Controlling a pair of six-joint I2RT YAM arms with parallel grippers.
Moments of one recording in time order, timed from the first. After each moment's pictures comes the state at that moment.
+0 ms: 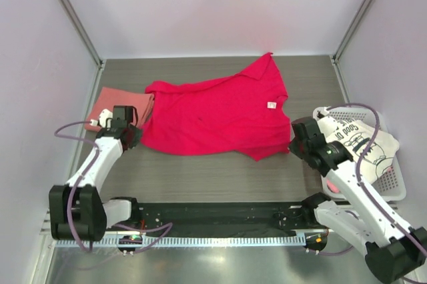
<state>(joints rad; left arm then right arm) -0.03 1.23 0.74 -0.49 -0.27 -1.00 0.41 0.86 0.73 -0.81 0.42 0.95</state>
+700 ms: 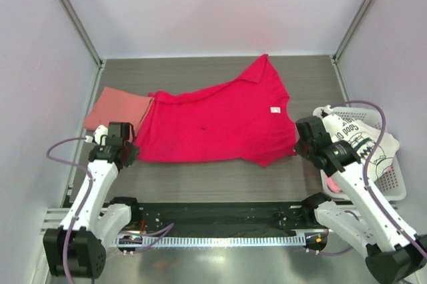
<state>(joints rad) -0.04 0.86 0.62 -0.78 -0.27 -0.99 0.40 0.78 0.83 -0.98 0.47 0.88</state>
